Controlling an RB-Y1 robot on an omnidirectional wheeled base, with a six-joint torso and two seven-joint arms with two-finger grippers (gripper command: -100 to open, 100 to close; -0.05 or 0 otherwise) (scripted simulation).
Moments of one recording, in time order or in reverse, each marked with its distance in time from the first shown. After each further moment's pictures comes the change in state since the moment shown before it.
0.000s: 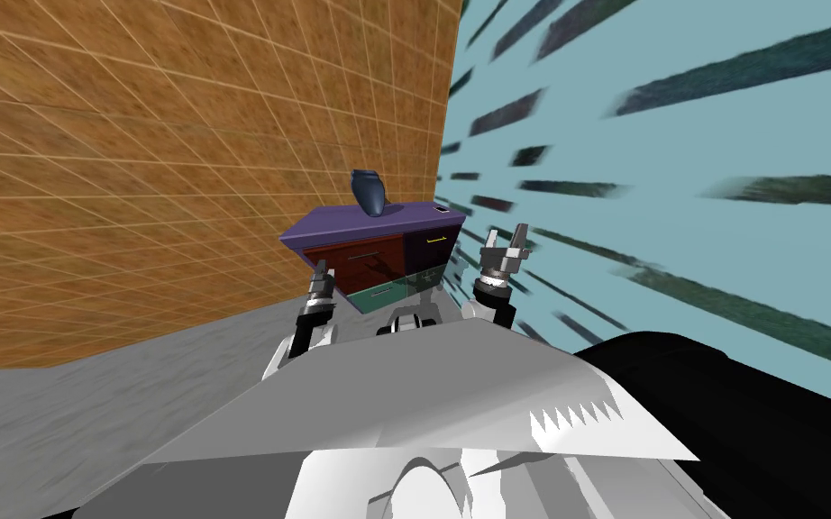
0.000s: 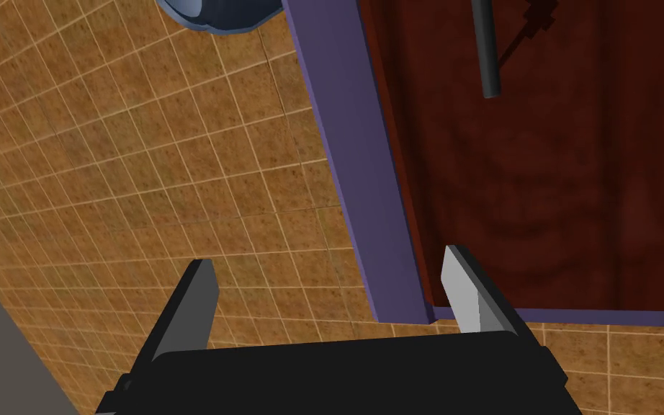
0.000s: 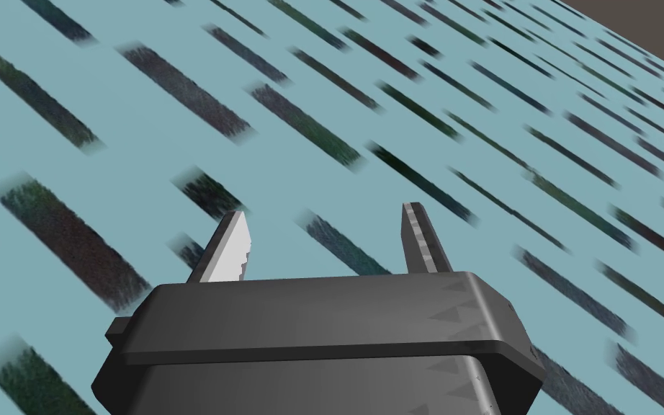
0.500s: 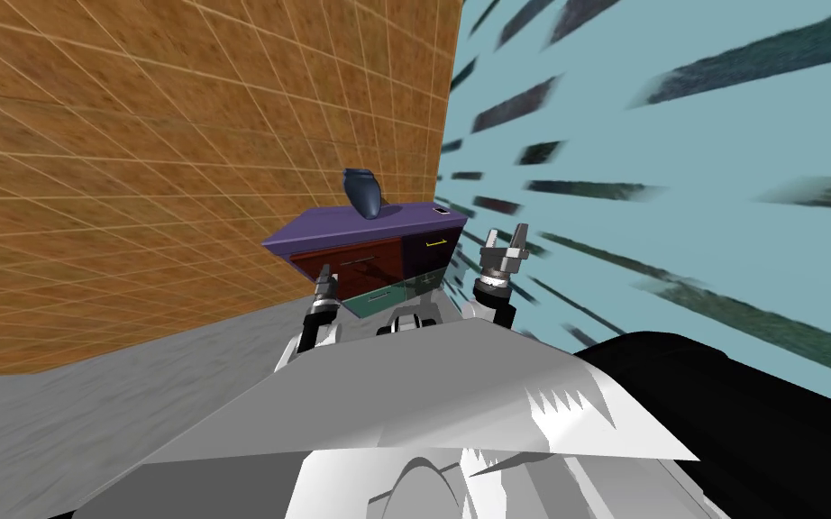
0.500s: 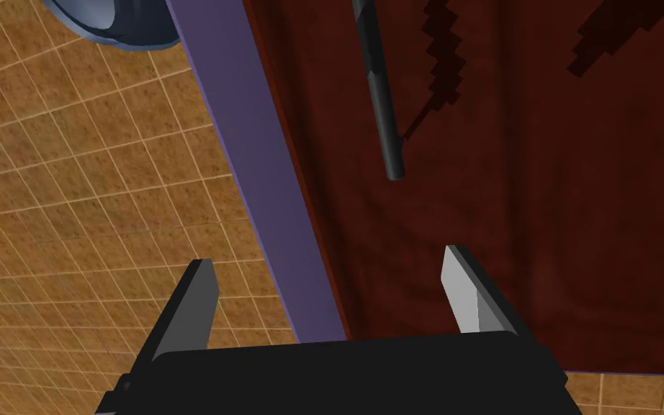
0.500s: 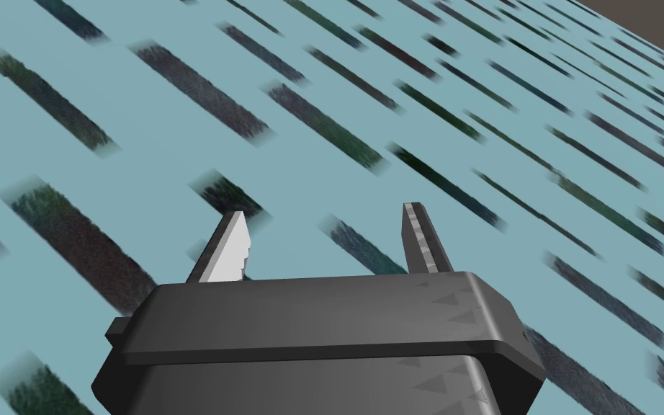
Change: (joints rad) left arm -0.031 -0.036 0.013 0.095 0.012 0.031 0.002; right arm 0.000 0.000 0.000 0.000 0.000 0.000 0.000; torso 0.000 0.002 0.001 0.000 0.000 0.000
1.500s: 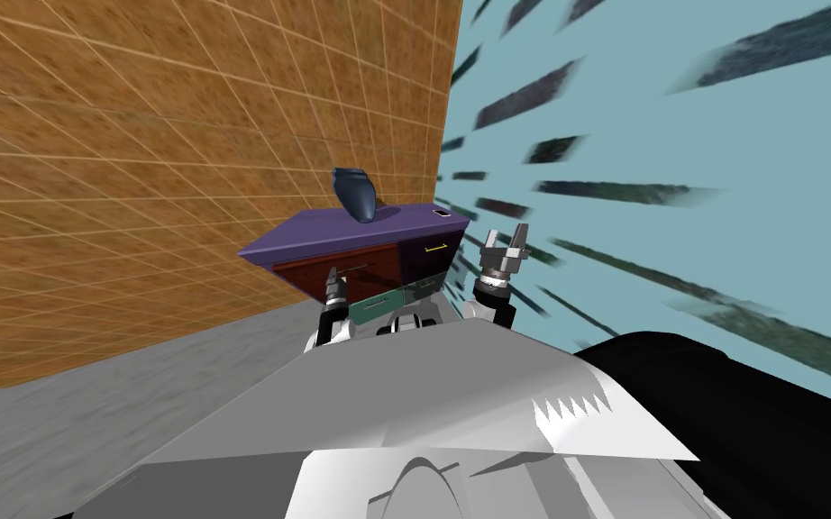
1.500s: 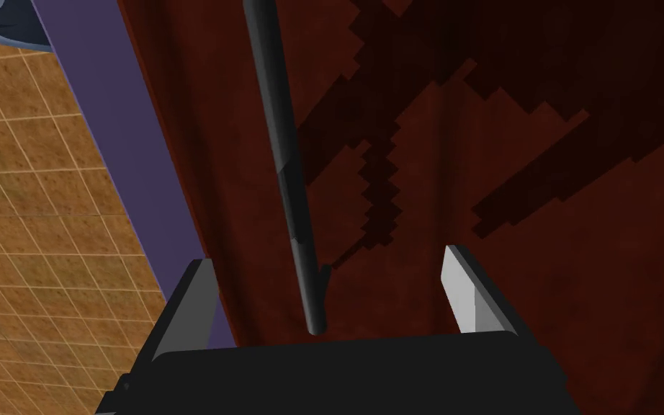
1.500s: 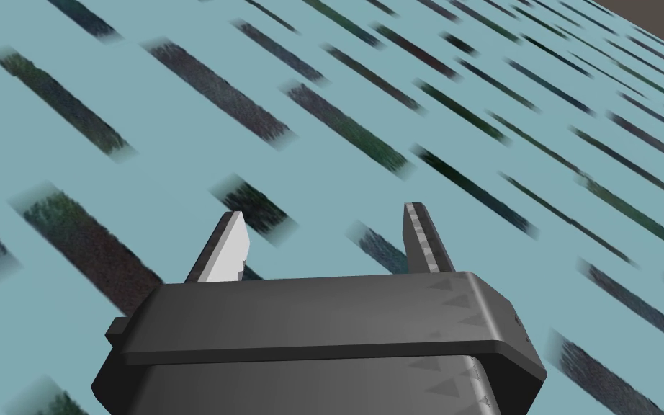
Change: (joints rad) left arm -0.025 -0.165 0.008 0.043 0.007 0.058 -0.003; right arm 0.000 0.000 0.000 0.000 0.000 0.000 0.000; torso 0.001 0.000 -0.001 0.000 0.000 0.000
